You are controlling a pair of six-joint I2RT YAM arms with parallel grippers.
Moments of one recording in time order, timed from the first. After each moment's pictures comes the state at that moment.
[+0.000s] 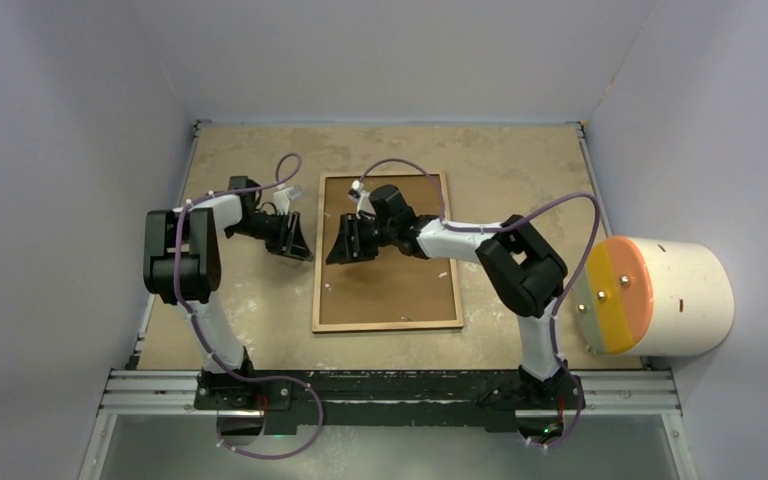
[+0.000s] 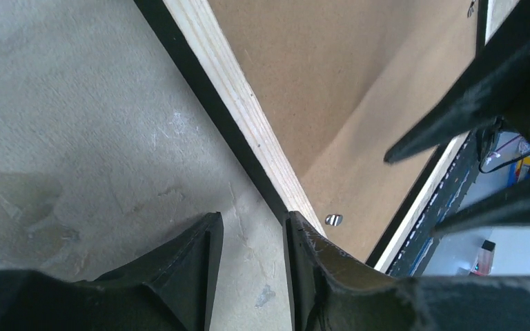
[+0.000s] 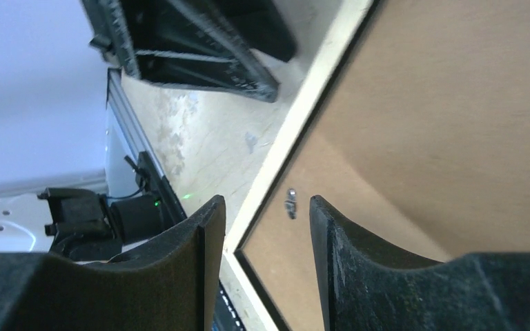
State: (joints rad) left arm 0.06 1.90 1.13 -0.65 0.86 0.33; right arm 0.74 2.01 1.26 0.10 -0.56 0.71
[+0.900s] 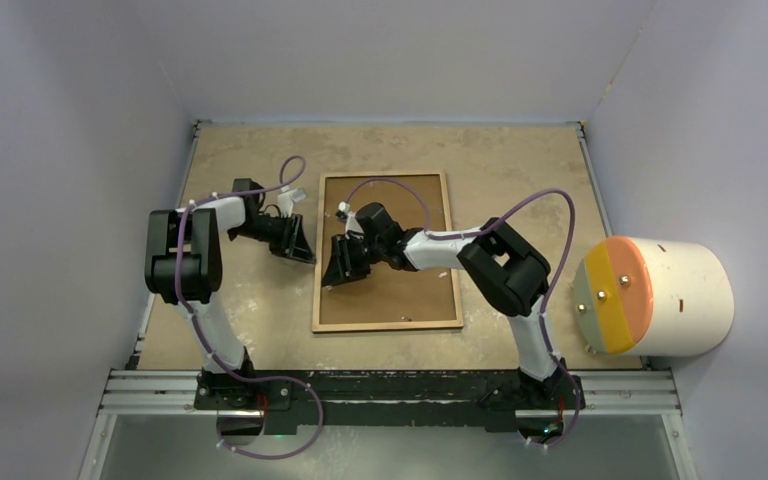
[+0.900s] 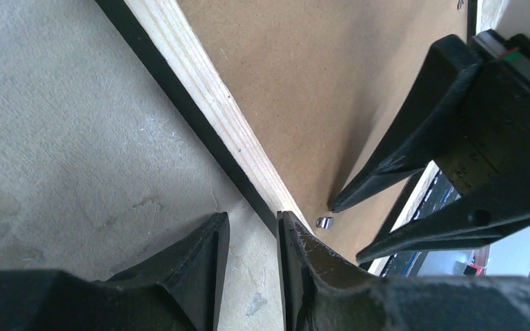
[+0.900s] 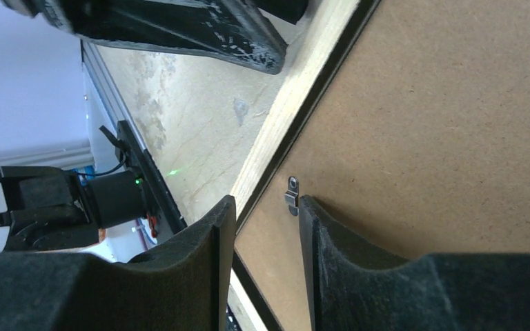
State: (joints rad) left arm 0.04 1.90 1.10 -0.63 0.89 0.33; right arm 0.84 2.08 1.25 0.12 -0.58 0.72
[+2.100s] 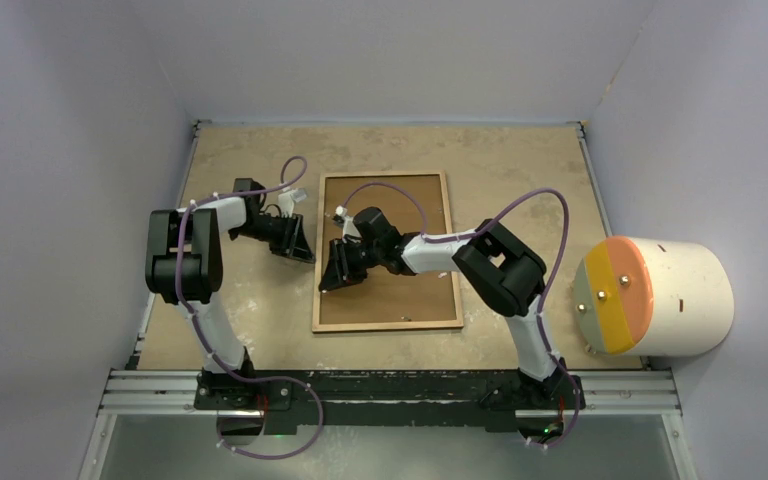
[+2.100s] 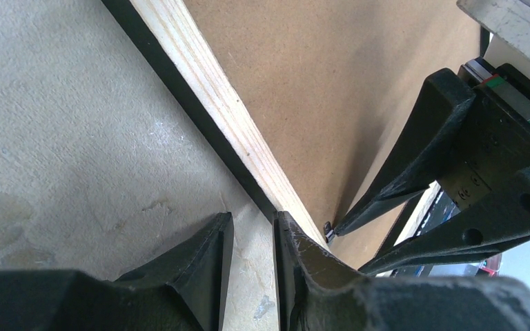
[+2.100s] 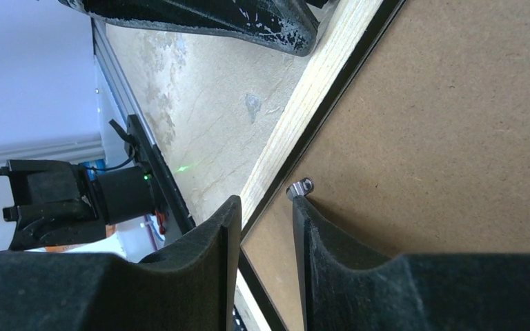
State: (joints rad) left arm 0.04 1.90 1.10 -0.61 0.86 0.33; right arm 0.86 2.10 1.23 0.17 -0.60 0.75
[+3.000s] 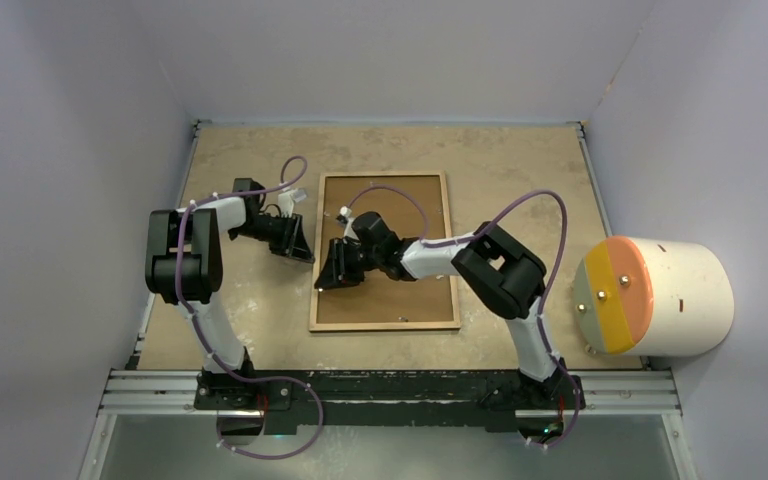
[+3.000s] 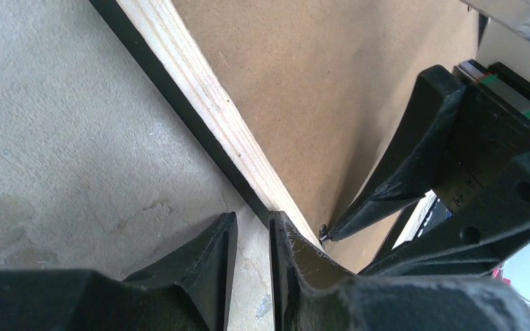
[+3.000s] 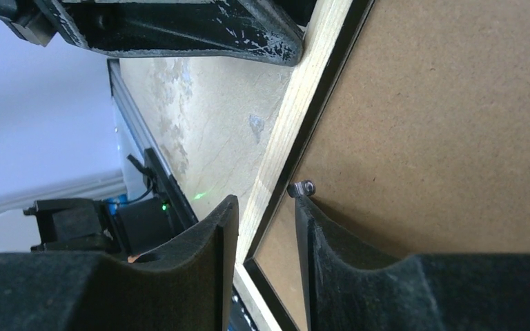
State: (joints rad) left arm 0.04 1.90 1.10 -0.62 0.87 0.34; right arm 0.87 2.11 1.21 0.24 -0.53 0.89
